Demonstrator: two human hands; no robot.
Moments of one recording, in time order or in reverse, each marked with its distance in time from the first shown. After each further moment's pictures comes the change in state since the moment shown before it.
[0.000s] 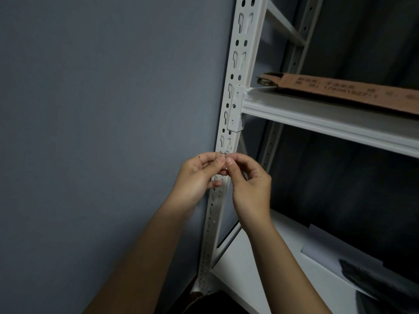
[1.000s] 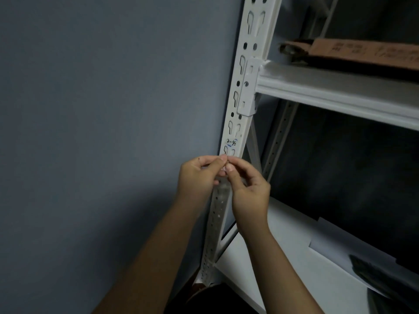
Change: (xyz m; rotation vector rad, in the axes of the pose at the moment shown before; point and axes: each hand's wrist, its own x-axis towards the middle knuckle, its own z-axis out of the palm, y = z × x) left_hand 0.027 -0.050 -0.008 0.096 0.254 -0.039; right_hand 0.006 0.069 0.008 0.084 0.031 0.095
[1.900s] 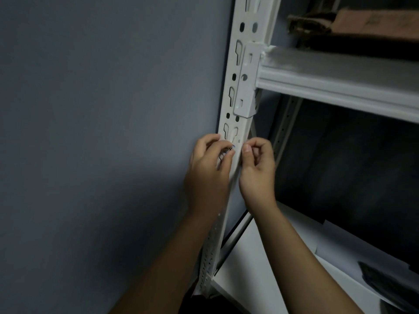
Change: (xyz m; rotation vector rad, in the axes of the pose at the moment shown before) left_hand 0.056 -0.040 0.035 0.479 0.233 0.596; right_hand 0.084 0.032 -0.005 -0.140 0.041 -0.082
